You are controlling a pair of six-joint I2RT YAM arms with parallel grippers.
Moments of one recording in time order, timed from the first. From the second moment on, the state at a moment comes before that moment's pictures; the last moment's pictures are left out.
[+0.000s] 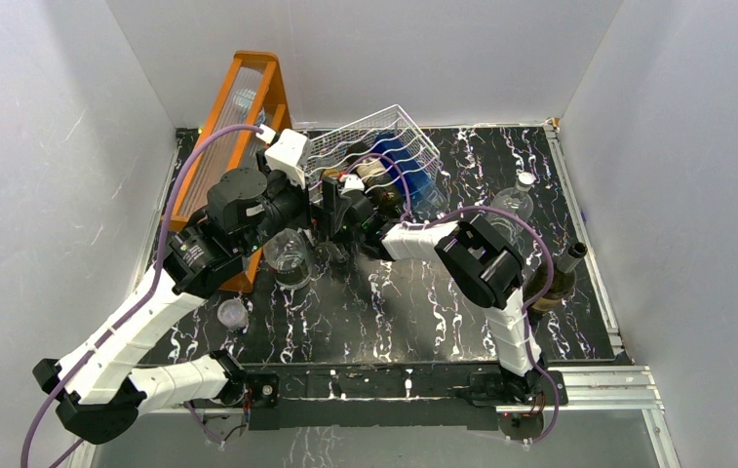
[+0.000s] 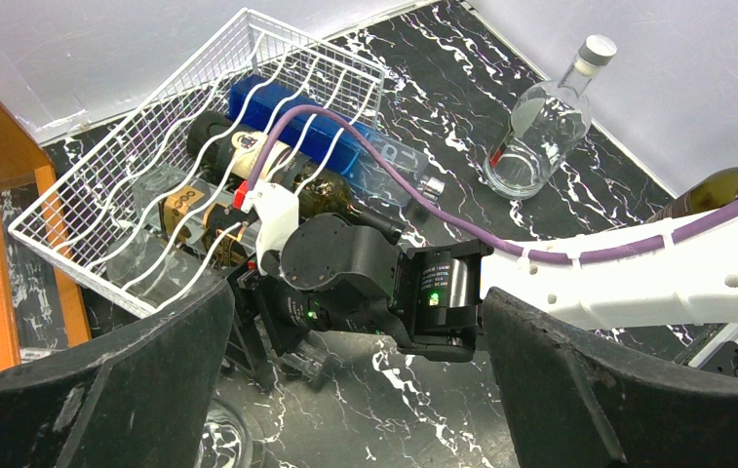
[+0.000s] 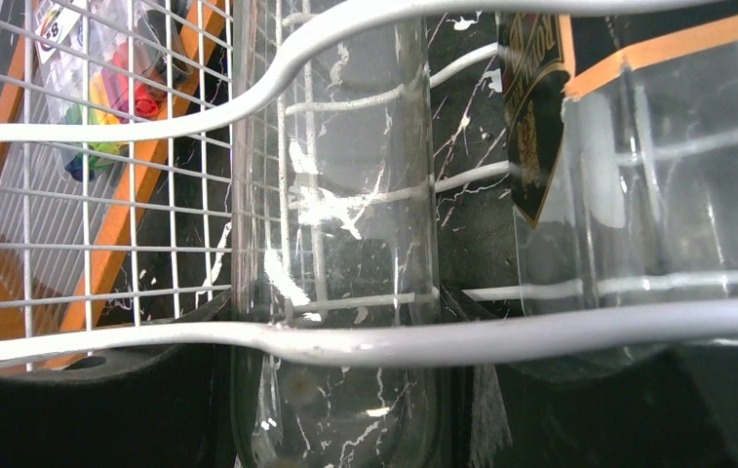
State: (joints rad) left arm -0.79 1.05 1.34 -0.52 -0.17 -0.14; right arm 0.87 2.11 1.33 0.28 0.05 0.63
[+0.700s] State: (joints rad) left arm -0.79 1.03 1.34 -0.52 -0.17 -0.13; right arm 0.86 2.09 1.33 0.24 0.04 0.72
